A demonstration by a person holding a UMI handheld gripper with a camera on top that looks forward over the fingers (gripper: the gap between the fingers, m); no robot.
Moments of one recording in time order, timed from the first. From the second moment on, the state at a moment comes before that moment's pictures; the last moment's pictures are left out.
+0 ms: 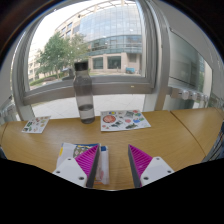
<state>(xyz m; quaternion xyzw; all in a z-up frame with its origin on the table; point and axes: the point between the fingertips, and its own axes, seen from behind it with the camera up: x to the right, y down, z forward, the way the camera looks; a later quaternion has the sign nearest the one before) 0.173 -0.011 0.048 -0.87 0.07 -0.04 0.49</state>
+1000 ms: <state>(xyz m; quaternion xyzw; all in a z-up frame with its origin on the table) -0.169 -0.160 0.127 -0.83 -0.02 0.02 0.55</state>
